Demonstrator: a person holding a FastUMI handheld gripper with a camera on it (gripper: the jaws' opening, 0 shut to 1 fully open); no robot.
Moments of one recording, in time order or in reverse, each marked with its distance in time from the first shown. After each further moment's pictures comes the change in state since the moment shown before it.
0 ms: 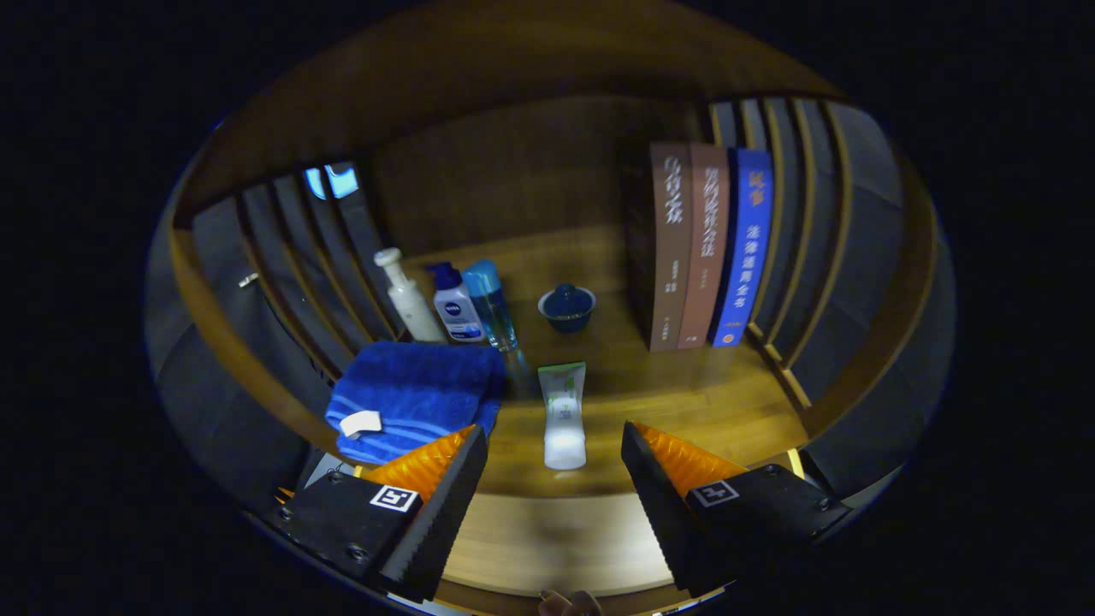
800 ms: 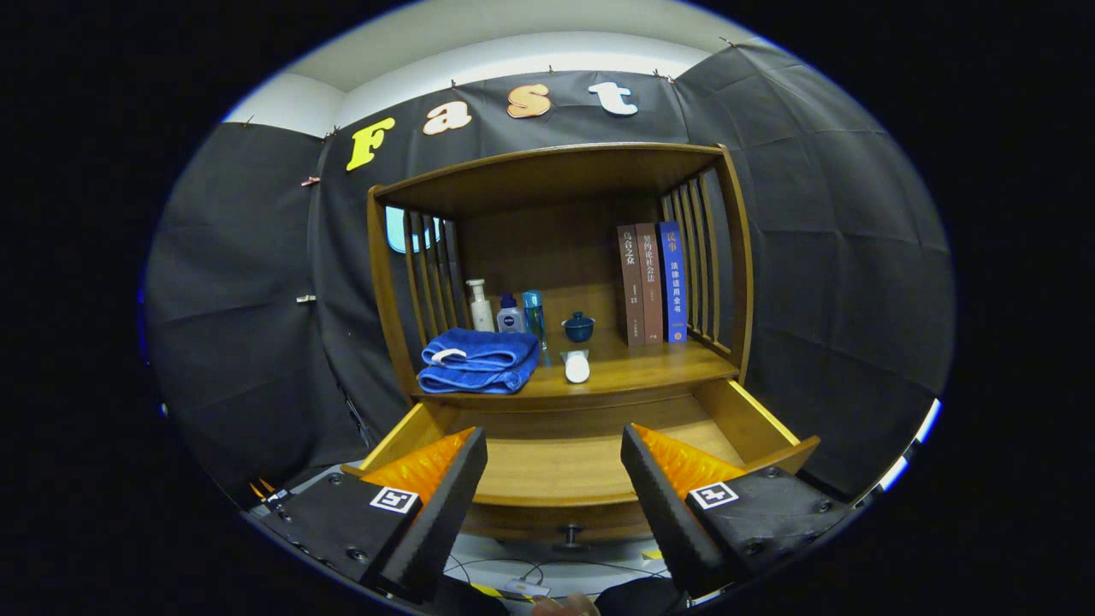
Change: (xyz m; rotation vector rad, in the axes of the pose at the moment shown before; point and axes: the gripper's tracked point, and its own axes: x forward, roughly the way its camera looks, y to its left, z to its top) arm -0.186 0.004 -0.160 -0.038 -0.352 0.034
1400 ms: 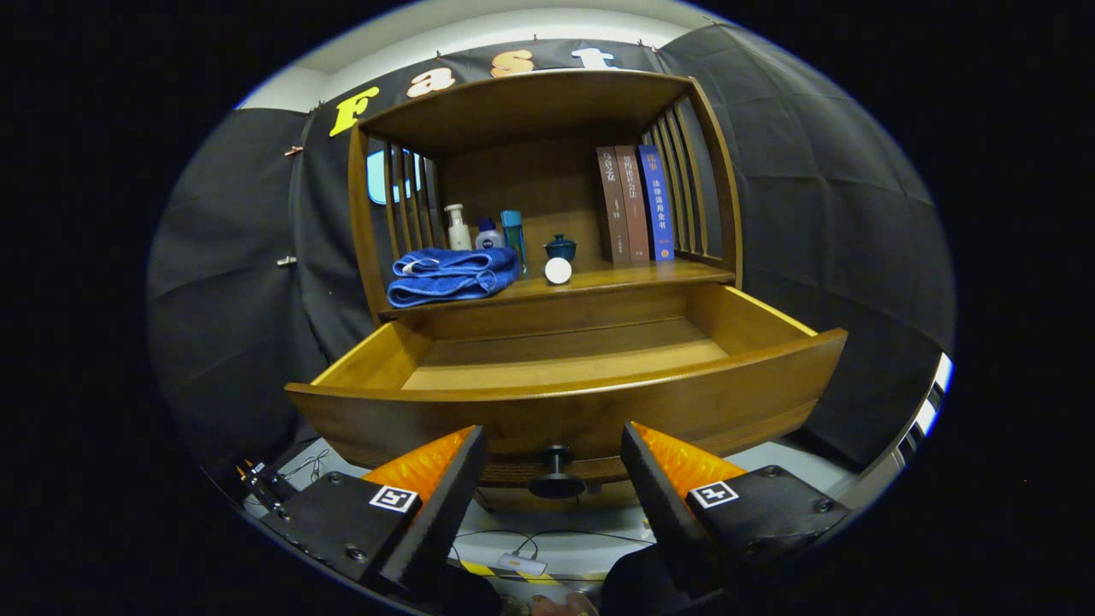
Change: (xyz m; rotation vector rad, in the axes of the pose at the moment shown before) arm 0.024 -0.021 -0.123 0.023 0.164 -0.053
